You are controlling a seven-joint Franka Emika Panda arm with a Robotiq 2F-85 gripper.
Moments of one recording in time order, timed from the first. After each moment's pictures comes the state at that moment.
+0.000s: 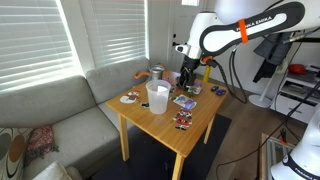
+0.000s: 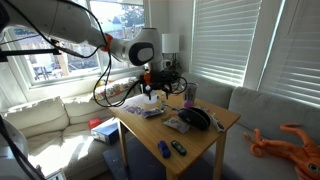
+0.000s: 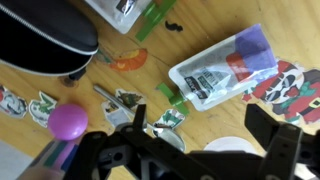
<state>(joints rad) 0.00 -0.08 -0.02 -2.10 0.03 2.19 -0.73</state>
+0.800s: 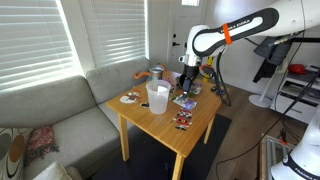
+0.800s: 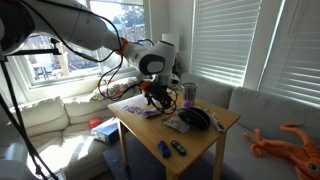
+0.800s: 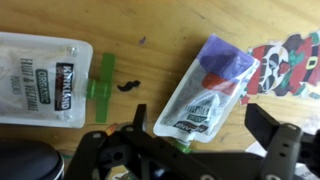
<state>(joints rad) -0.04 0.03 -0.04 -2.05 0.23 2.04 -0.39</state>
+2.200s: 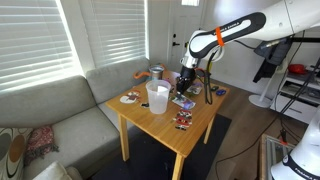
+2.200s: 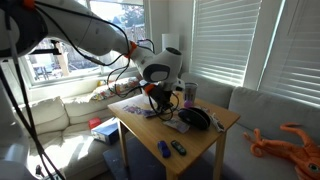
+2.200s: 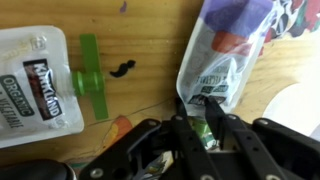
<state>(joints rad) -0.07 0.09 -0.04 -2.05 0.40 2.16 -0.28</state>
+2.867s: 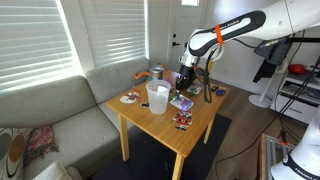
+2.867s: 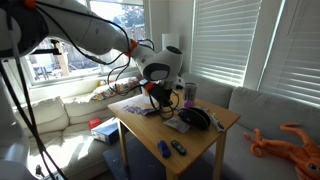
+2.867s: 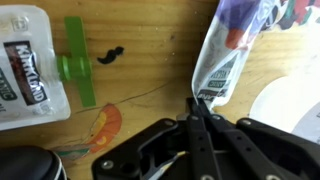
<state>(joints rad) -0.07 0.10 -0.04 -2.03 0.43 2.16 -0.32</state>
